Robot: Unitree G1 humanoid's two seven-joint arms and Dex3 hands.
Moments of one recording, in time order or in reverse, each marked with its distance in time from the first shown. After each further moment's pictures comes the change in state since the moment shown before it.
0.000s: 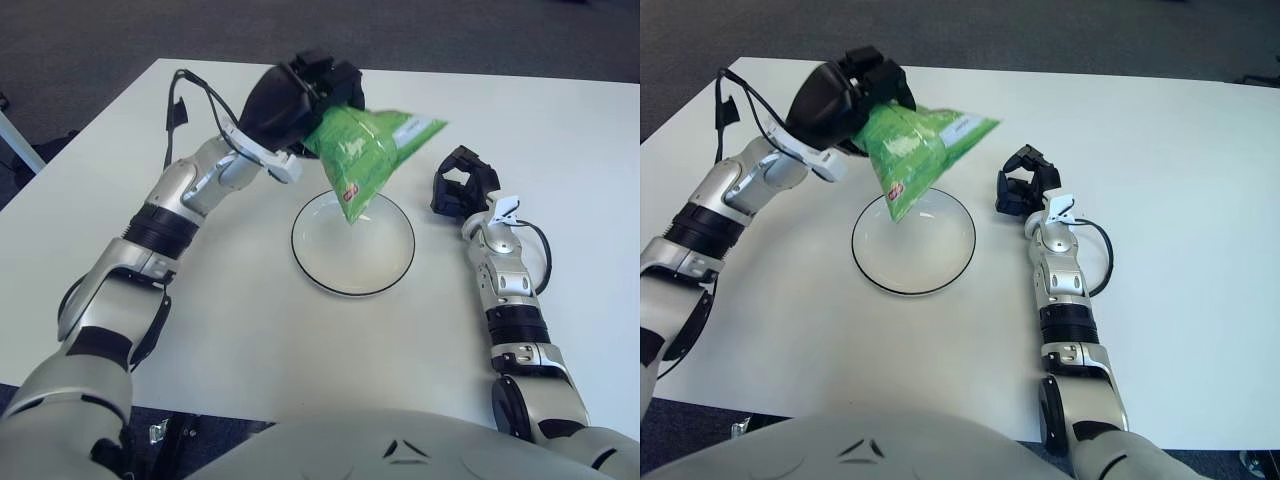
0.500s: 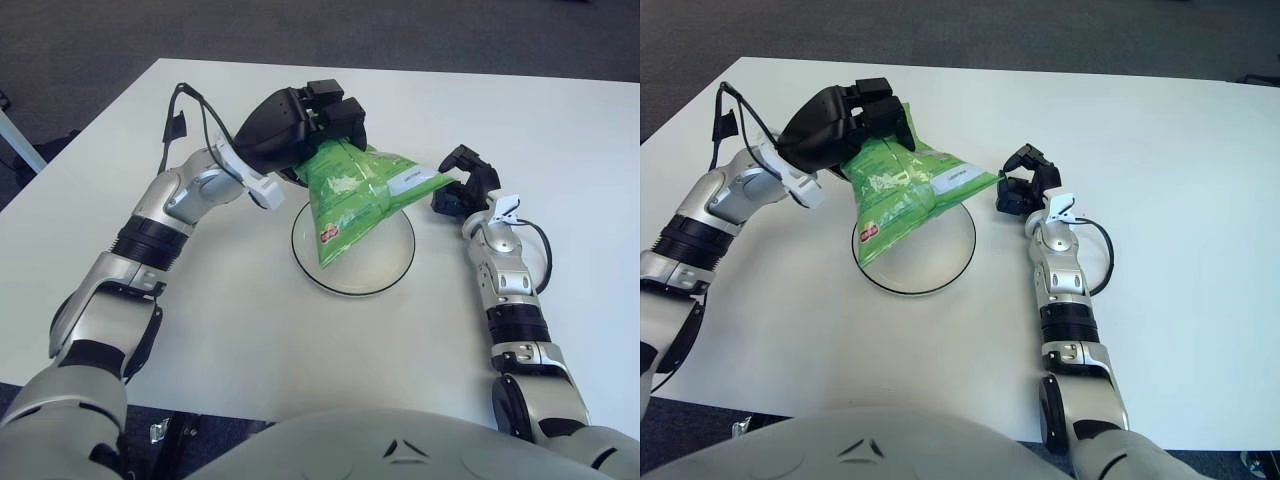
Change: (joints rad) left arm 0.080 0.024 0.072 -0.049 -0.058 -0.205 -0.120; right arm -0.004 -0.001 0.004 0.003 0.000 0.001 0.000
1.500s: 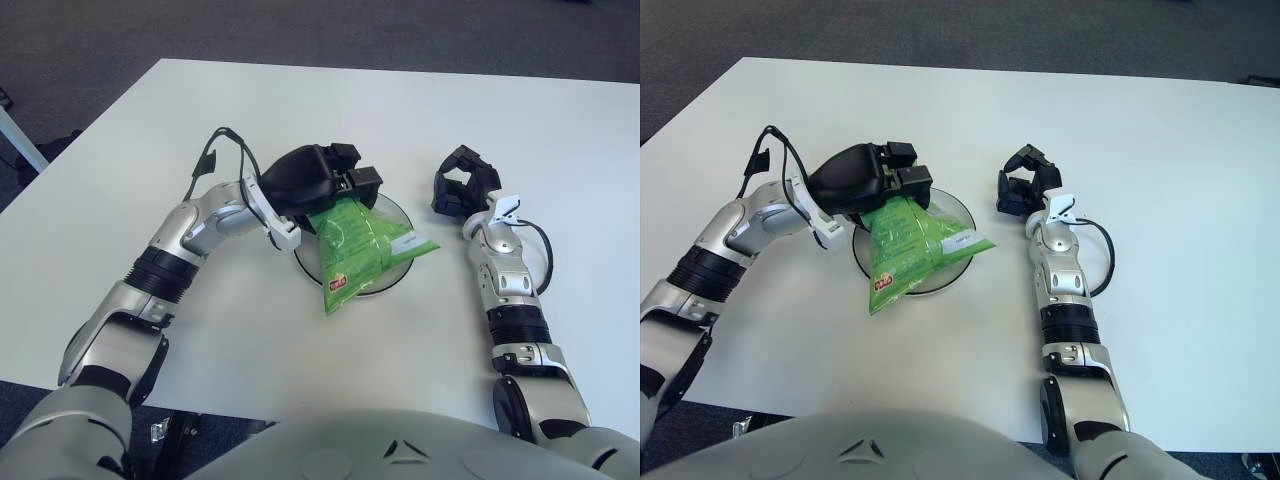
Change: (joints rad) left arm 0.115 -0.059 -0.054 -0.092 0.118 0.046 -0.209; right arm 0.006 -0.003 0.008 -0.014 -0.004 0.011 0.000
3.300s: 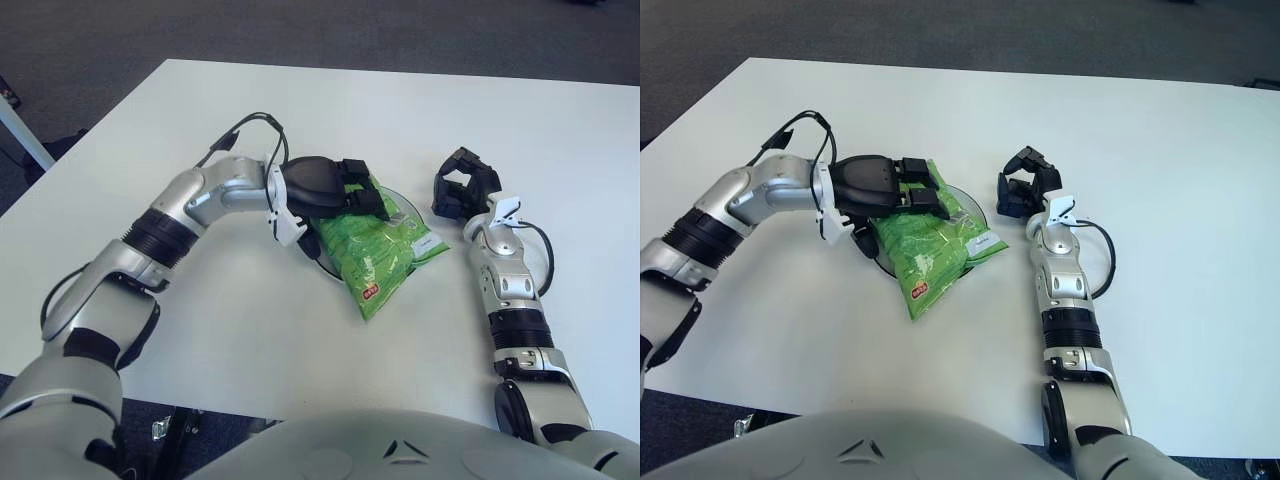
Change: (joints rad) left arm -0.259 0.107 -0.213 0.111 -0.229 -0.027 -0.553; right arm 0.014 -0.004 0.008 -0.027 -0.003 0.022 0.005
